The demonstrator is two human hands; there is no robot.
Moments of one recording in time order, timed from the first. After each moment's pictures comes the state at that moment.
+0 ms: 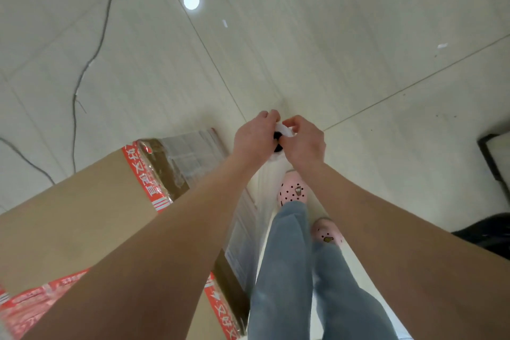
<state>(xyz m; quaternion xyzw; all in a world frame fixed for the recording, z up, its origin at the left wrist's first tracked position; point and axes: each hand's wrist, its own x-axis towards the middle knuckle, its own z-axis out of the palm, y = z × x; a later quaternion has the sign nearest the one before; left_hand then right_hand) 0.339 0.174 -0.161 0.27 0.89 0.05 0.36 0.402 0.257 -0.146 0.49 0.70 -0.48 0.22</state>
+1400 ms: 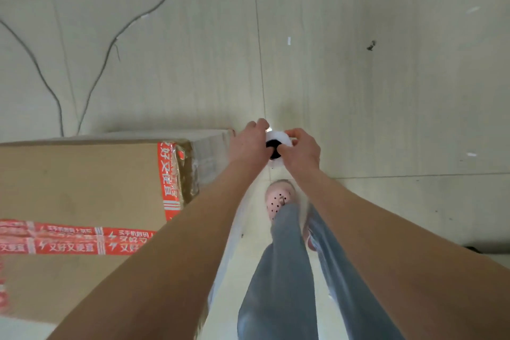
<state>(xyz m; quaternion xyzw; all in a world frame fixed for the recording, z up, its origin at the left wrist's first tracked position) 0.261 0.143 -0.144 -0.03 0.92 0.10 0.38 0.290 0.243 -0.147 0.39 0.70 -0.50 0.32</state>
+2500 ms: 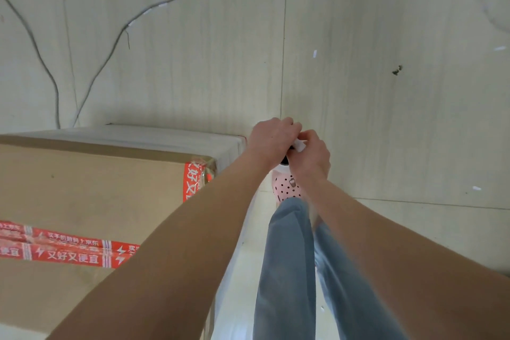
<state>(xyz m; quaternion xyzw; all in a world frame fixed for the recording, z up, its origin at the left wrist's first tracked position) 0.193 0.111 -0.155 0.22 0.91 0.00 0.34 0.234 0.195 -0.158 0.36 0.78 -0.39 0.32</state>
